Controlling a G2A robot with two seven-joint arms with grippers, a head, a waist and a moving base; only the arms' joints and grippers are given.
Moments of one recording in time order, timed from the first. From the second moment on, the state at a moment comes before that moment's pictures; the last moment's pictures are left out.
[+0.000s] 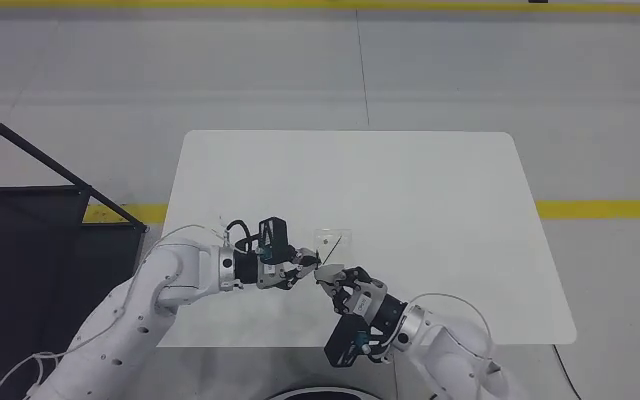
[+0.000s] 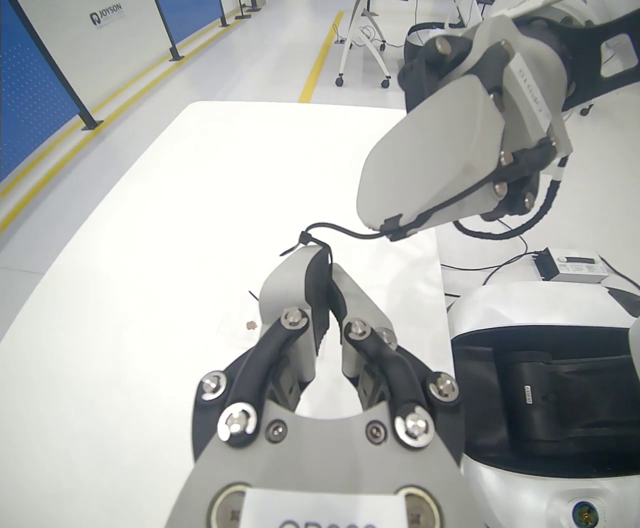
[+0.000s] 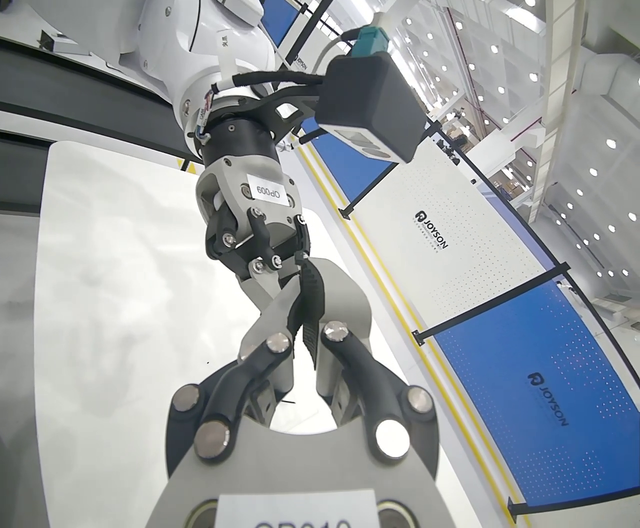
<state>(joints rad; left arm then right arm) 1.15 -0.90 -1.12 -1.80 1.01 -0.89 -0.19 -1.45 -1.11 1.06 -2.08 -2.00 -0.39 -0.16</state>
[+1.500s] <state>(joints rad) 1.23 -0.91 -1.16 -1.86 1.25 -0.81 -0.04 -1.46 -1.11 1.08 -2.09 -1.95 -0.37 -0.15</state>
